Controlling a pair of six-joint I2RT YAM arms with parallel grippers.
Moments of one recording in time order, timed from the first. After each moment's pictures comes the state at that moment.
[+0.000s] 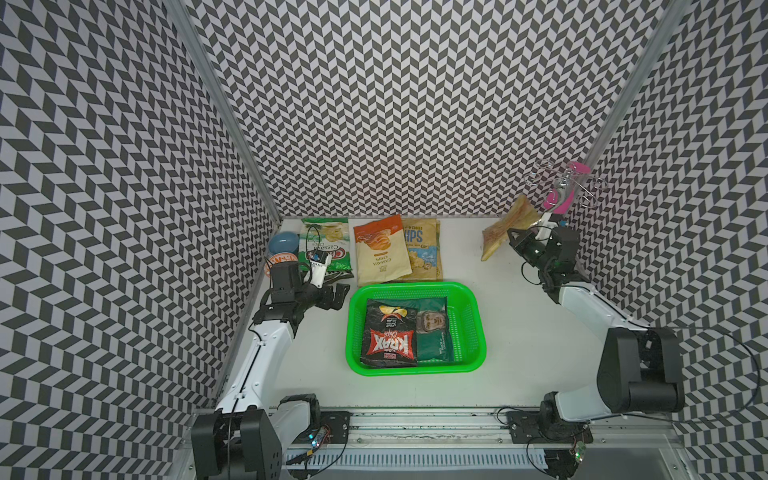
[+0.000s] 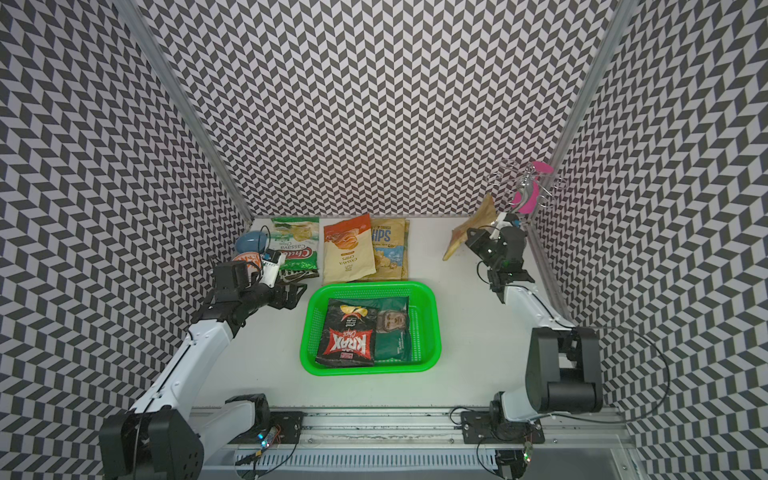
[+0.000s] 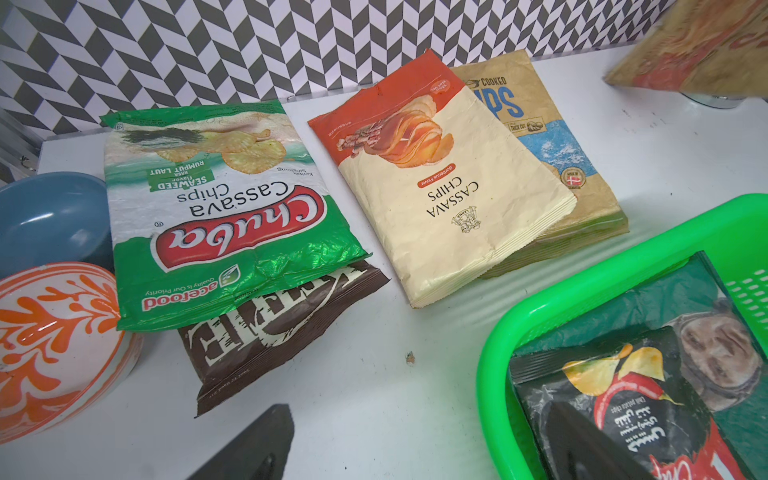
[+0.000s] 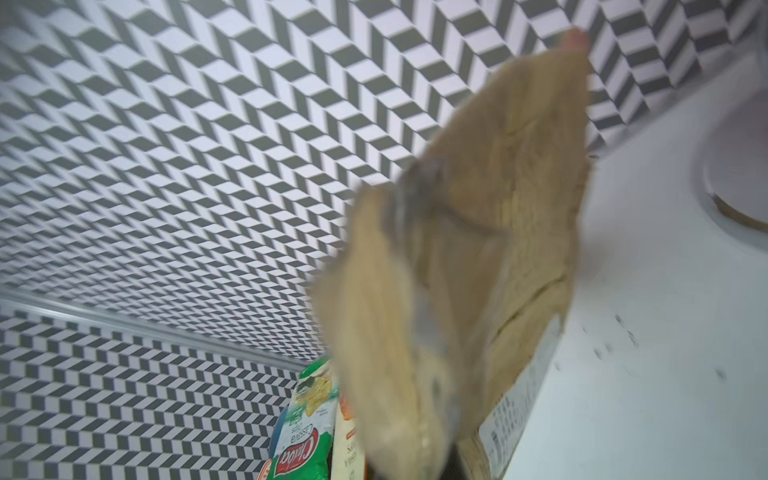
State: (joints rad) left arm 0.08 1.09 0.76 -0.36 0.43 0.24; right arm 0.00 1.46 0.99 0.24 -0.36 0.77
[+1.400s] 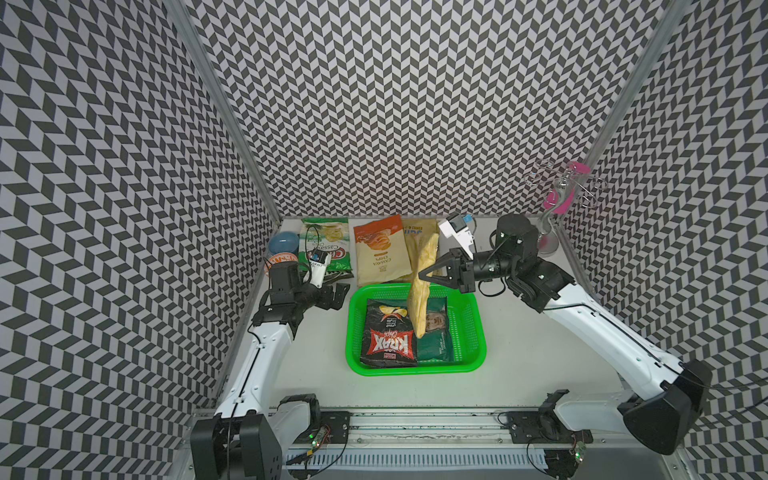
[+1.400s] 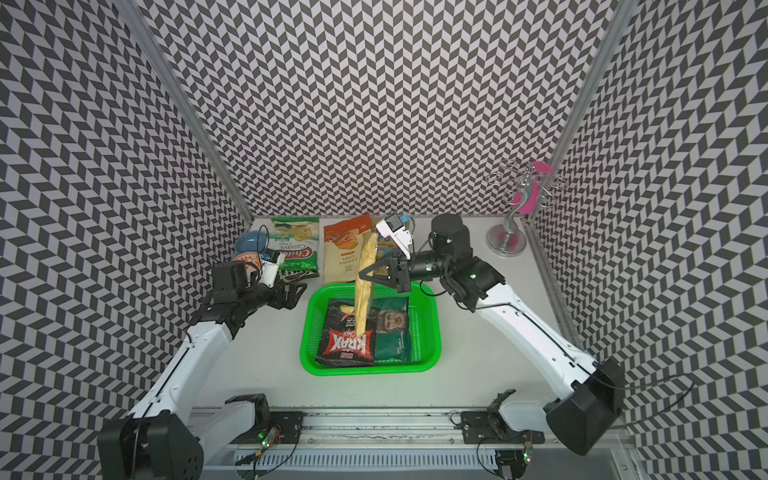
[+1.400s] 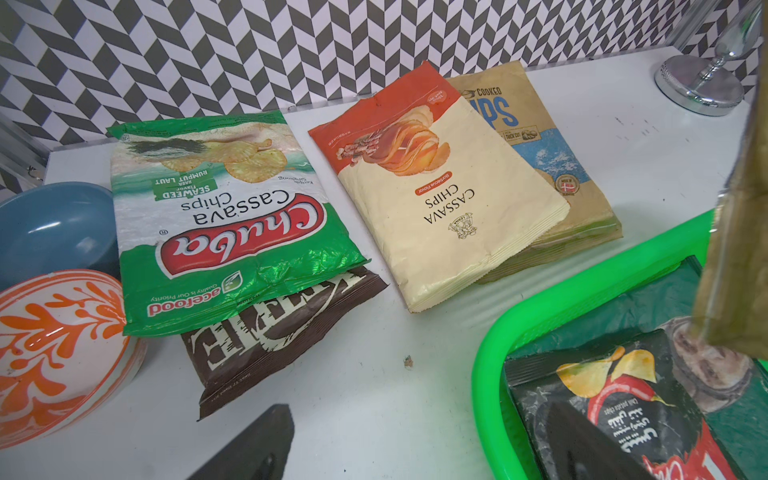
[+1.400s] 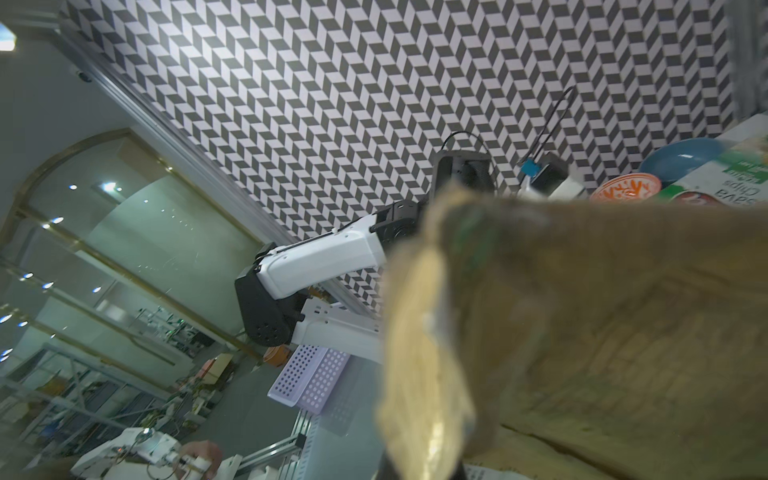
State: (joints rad) left arm 0.08 1.07 0.76 -0.36 0.43 0.23; right arm 0.63 1.32 1.28 -0.16 -1.08 0.44
